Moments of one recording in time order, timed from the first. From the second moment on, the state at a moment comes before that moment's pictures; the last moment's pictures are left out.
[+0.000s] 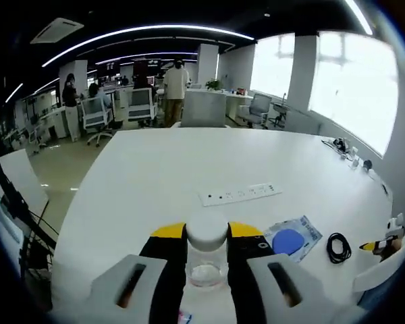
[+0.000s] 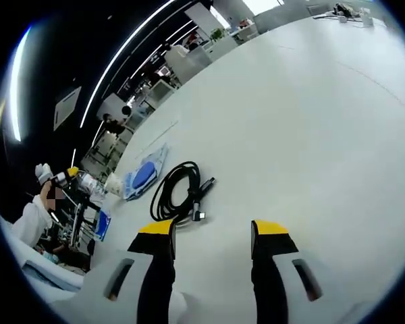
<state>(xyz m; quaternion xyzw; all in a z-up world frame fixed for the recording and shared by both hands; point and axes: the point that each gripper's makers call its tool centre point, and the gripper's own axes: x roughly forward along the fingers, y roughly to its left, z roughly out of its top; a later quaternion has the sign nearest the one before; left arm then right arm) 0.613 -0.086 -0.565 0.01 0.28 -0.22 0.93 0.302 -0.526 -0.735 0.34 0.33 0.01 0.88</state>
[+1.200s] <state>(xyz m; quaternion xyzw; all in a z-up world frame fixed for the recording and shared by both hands) 0.607 -0.104 -0.605 0.01 0.31 -0.19 0.93 0.300 -0.520 -0.741 0.34 0.35 0.01 0.87</state>
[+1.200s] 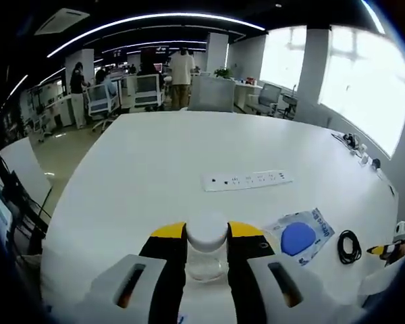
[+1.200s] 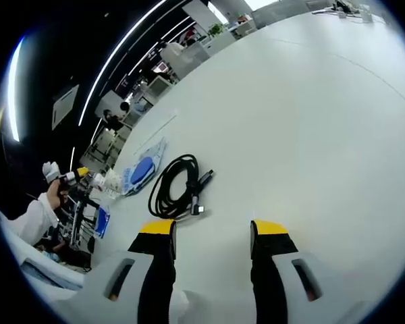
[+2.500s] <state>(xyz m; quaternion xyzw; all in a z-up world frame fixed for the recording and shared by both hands) 0.598 -0.096 -0.592 0.02 0.23 -0.15 0.96 0.317 -0.501 -0.716 0.31 0.30 0.08 0.90</state>
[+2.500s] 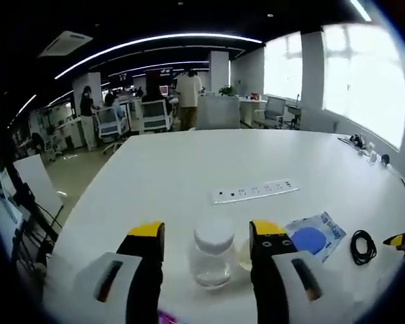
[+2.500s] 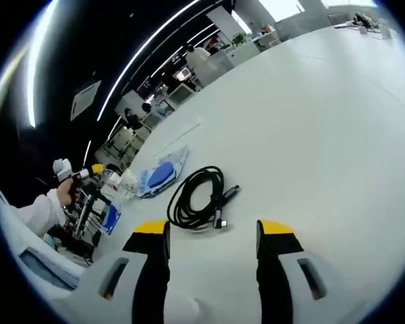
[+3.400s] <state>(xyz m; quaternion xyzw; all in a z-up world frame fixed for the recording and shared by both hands) 0.547 -0.075 -0.625 -0.04 0.27 -0.13 0.95 0.332 -0.468 -0.702 0.21 0.29 0.17 0.92</state>
